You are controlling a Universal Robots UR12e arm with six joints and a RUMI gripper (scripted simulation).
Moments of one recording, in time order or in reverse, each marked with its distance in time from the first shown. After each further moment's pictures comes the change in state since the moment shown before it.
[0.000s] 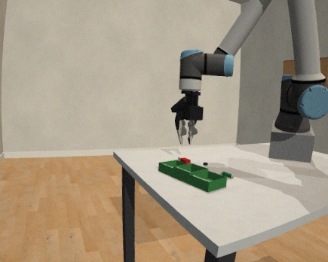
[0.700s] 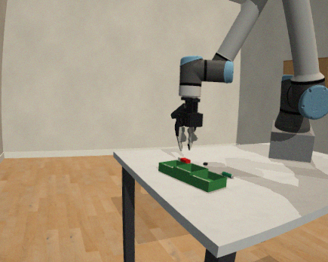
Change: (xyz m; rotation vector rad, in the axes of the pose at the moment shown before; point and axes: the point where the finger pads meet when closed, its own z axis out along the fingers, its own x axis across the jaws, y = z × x) arm 0.000 0.001 0.027 0.000 0.000 0.000
